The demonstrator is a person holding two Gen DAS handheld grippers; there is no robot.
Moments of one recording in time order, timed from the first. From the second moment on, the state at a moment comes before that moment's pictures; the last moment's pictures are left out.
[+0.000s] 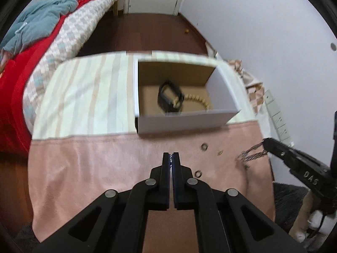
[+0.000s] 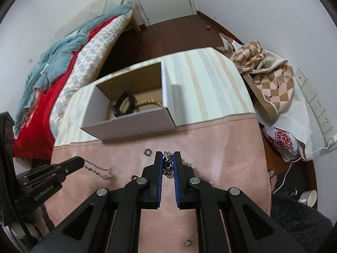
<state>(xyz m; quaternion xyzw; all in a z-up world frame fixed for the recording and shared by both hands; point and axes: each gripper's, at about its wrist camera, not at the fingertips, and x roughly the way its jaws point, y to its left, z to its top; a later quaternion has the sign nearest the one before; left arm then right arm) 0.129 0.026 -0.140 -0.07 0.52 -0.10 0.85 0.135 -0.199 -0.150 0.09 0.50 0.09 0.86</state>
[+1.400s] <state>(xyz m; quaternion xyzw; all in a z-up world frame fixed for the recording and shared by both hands) 0.288 0.042 -0.144 -0.06 0.55 -0.02 0.83 0.337 -0.133 -0.165 -0.01 0.58 0.13 0.80</state>
